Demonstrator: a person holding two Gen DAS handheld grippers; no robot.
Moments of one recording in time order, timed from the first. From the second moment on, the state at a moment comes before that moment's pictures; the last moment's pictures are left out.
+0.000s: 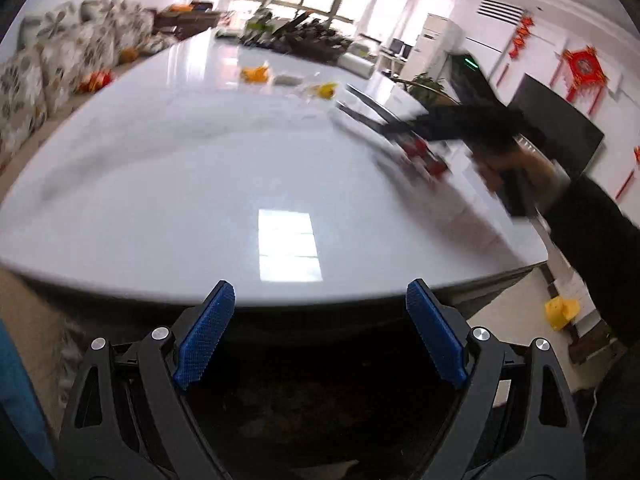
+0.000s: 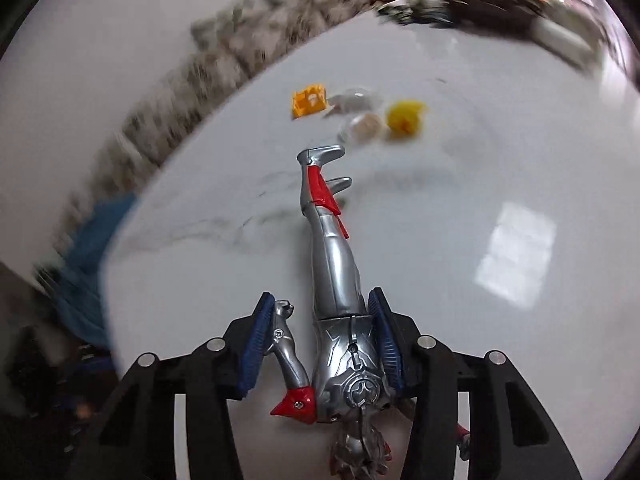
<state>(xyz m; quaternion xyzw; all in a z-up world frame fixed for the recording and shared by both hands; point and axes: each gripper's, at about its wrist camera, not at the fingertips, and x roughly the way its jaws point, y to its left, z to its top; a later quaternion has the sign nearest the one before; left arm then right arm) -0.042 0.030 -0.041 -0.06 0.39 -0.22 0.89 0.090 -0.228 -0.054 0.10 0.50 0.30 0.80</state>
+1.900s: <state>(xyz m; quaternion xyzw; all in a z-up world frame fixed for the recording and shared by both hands) -0.087 0.012 -0.048 0.04 0.36 -0.26 0.90 -0.154 -0.240 -0.055 0.23 0.40 0.38 0.80</state>
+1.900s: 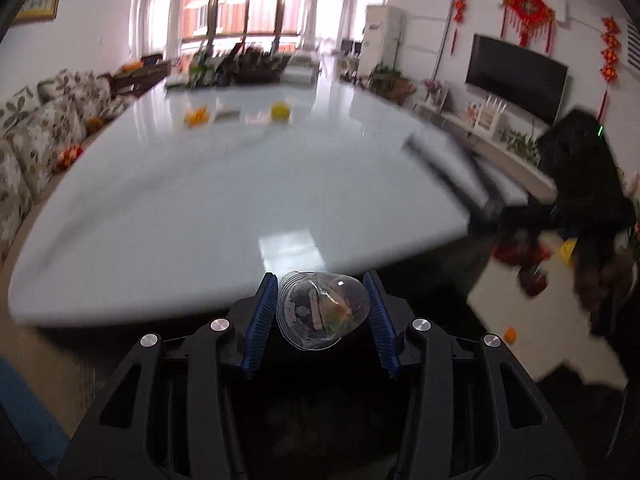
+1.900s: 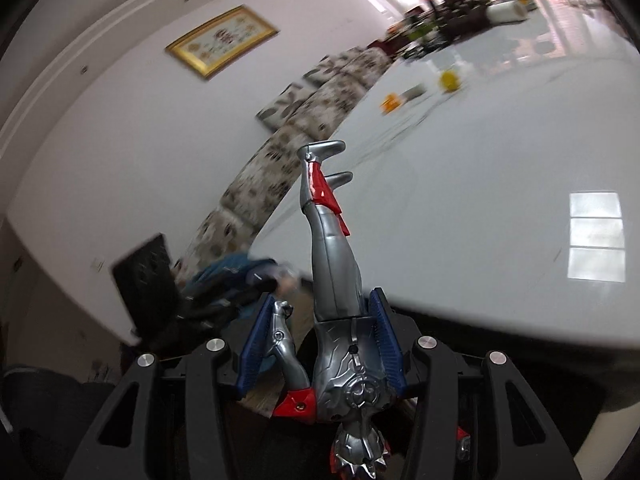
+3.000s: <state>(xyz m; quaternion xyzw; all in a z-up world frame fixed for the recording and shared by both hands) -0.095 0.039 -0.073 0.07 0.43 -0.20 0.88 -0.136 -0.209 -0.028 0.03 0.43 0.34 0.84</state>
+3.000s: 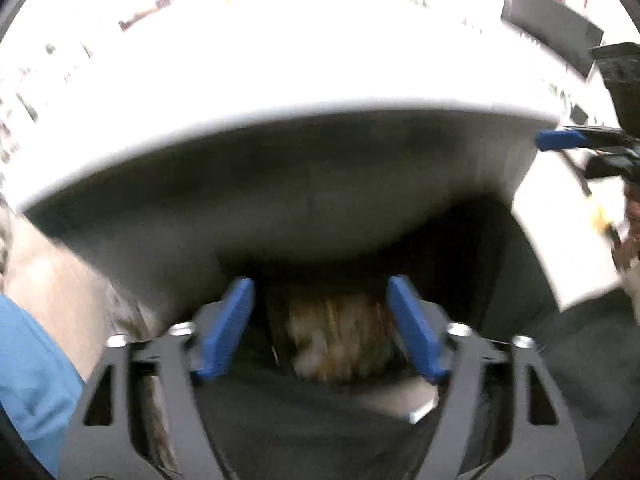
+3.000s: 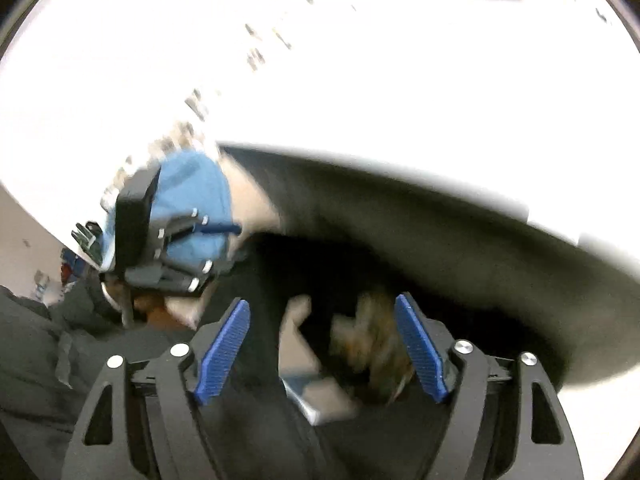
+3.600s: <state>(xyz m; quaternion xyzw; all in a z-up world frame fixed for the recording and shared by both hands) 0.071 0.054 0.006 -0.03 0.36 -0.08 0.93 0.247 -0.178 -0.058 0.00 0.44 0.13 0.89</state>
